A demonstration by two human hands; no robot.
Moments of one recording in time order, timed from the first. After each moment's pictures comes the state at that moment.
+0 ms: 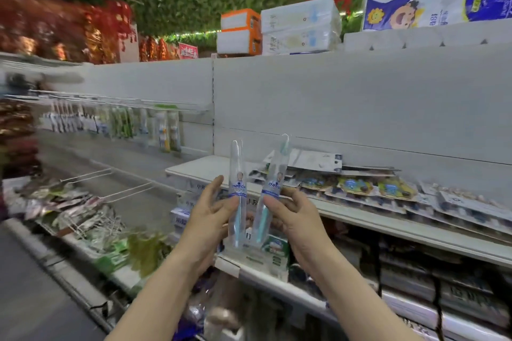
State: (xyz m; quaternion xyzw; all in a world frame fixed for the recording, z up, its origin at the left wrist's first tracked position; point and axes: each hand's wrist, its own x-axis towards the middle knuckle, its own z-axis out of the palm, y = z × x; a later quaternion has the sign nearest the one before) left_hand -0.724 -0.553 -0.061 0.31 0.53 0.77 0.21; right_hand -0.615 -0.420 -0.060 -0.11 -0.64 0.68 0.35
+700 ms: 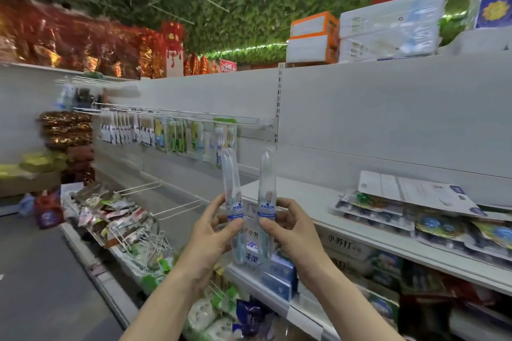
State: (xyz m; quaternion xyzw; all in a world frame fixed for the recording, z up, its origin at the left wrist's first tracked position) left_hand -0.942 -0.624 -0.088 0.29 0.56 0.76 0.13; right_hand -0.847 -0.474 -0.082 -0.05 -0.72 0.62 0.31
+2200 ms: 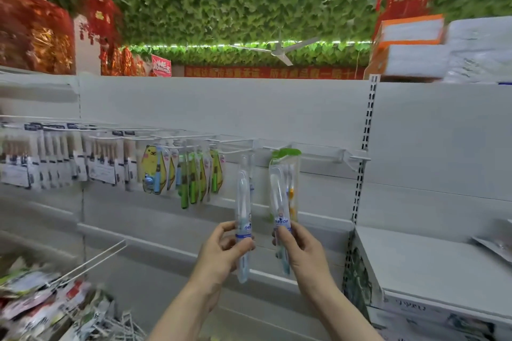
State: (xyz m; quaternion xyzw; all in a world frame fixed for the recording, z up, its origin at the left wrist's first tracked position) left_hand -1.476 -0.653 -0.071 0.35 0.54 0.71 0.30; right_hand -1.341 -0.542 -0.074 -0.18 -0.67 0.55 0.47
